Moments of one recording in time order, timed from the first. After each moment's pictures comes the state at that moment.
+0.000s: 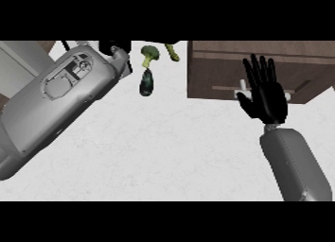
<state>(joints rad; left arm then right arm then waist) -1.19 0.39 -0.63 -1.02 0.55 0.81 0.26 -0.51 -0.16 -0.05 -0.96 1.16 -0.50 -0.14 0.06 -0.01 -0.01</state>
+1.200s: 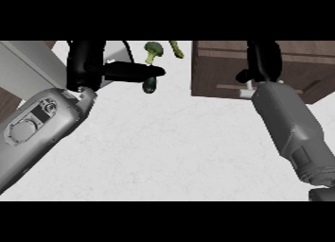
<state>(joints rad) -0.89 0.52 -0.61 -1.33 0.47 0.78 0.28 -1.00 -0.21 -0.19 -0.37 1.21 -0.74 -0.08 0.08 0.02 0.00</state>
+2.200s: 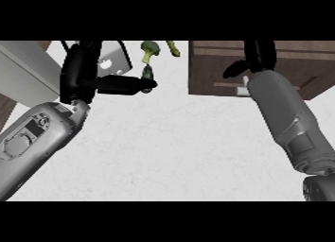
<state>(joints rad) -0.77 0.53 -0.58 -1.40 0.44 0.76 0.24 -1.11 -0.18 -0.40 -0.28 0.99 -0.64 -0.36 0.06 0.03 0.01</state>
